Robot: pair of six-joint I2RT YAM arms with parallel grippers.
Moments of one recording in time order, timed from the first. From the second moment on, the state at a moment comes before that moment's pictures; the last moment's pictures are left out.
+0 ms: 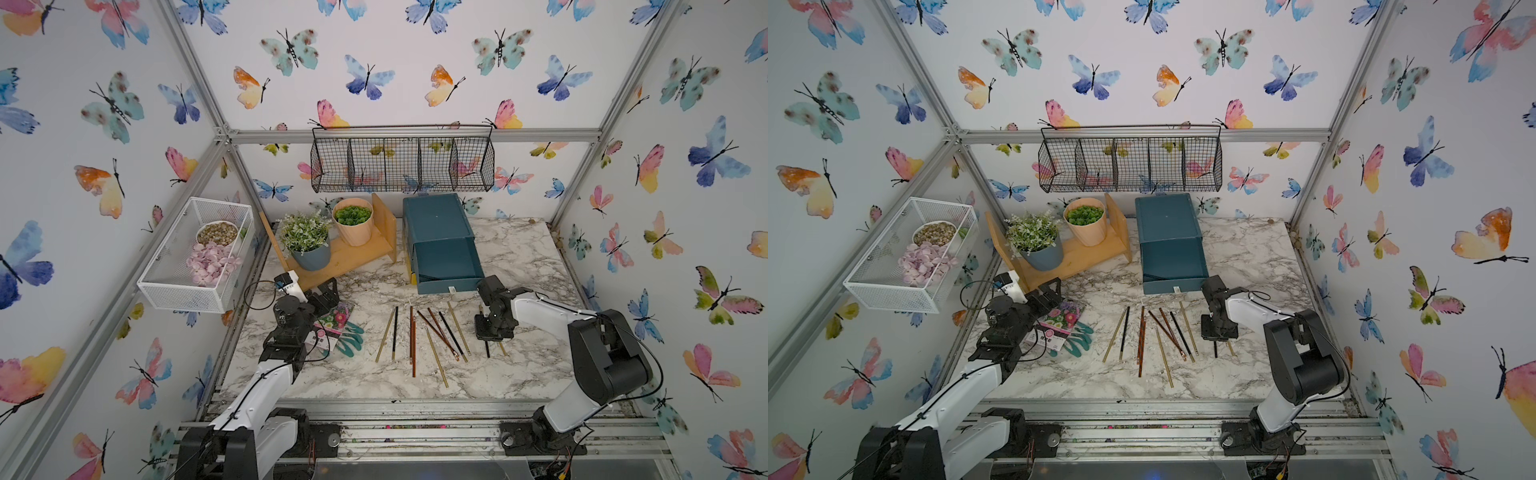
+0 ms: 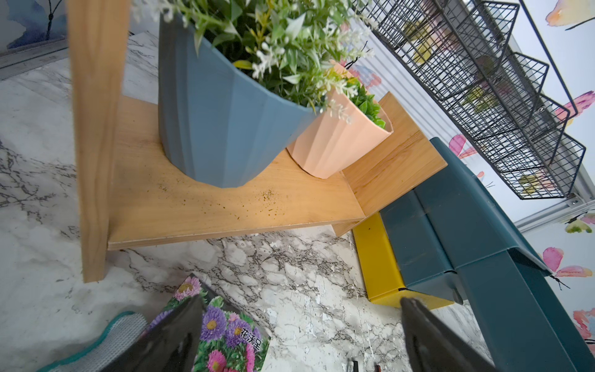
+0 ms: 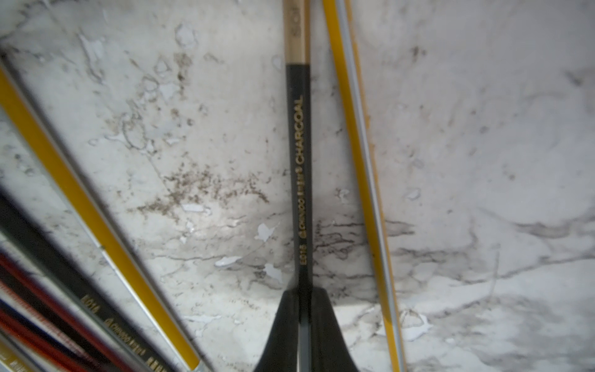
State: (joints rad) left arm -0.09 1.01 0.38 0.39 0.11 -0.63; right arm 0.39 1.65 0.91 -0.72 0.02 0.39
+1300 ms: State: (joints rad) left arm -0.09 1.00 0.38 0.38 0.11 -0.64; right arm 0.39 1.52 1.05 -0.82 0.20 0.38
